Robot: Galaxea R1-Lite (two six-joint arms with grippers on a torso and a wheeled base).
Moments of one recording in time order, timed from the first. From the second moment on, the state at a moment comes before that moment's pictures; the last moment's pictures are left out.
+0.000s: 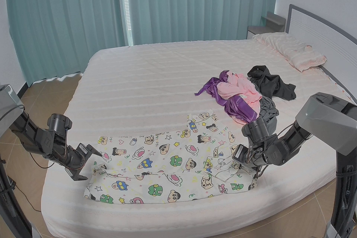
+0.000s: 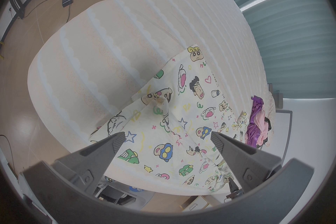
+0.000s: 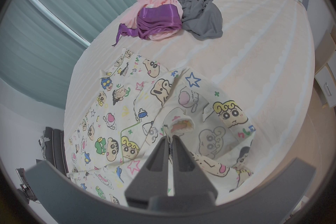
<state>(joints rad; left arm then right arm) 0.07 2.04 -0.81 -0.14 -0.27 -0.94 0.40 2.30 -1.01 -0.36 -0.14 0.87</state>
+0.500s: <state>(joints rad) 0.07 2.04 -0.81 -0.14 -0.27 -0.94 0.41 2.28 -0.97 -0.37 -0.14 0.85</state>
